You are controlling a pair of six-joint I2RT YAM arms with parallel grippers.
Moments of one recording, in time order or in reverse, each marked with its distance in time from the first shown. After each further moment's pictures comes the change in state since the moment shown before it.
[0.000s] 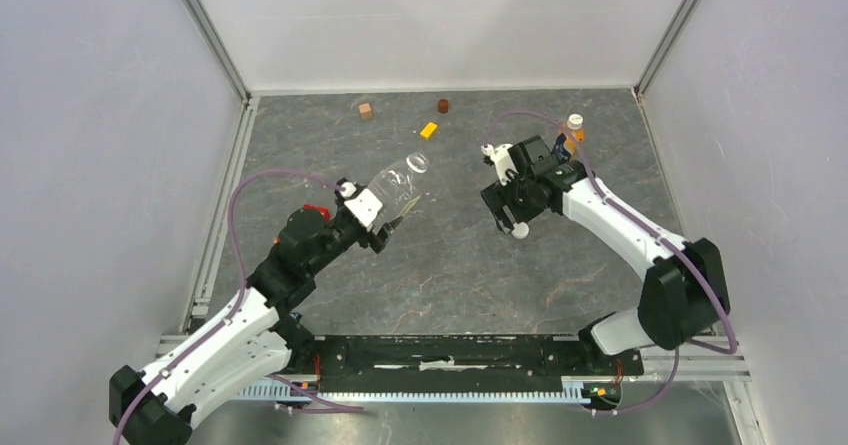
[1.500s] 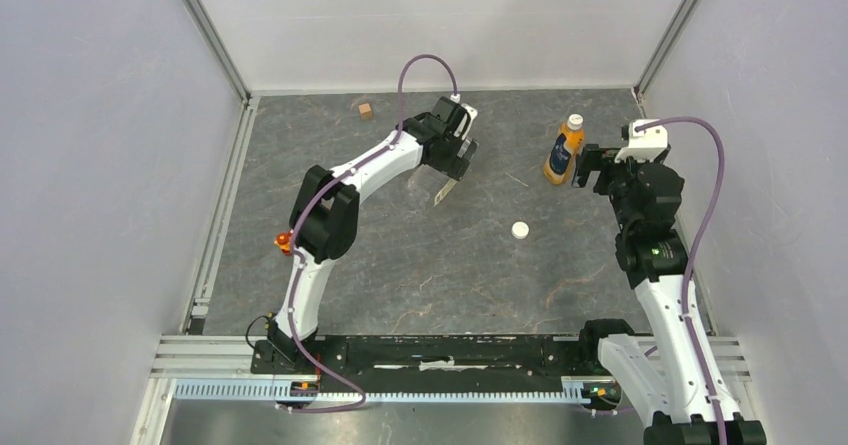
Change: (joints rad) left arm -0.001 1.433 1.303 -0.653 -0.216 -0.309; right arm -0.432 -0.650 -0.319 0.592 0.106 0.107
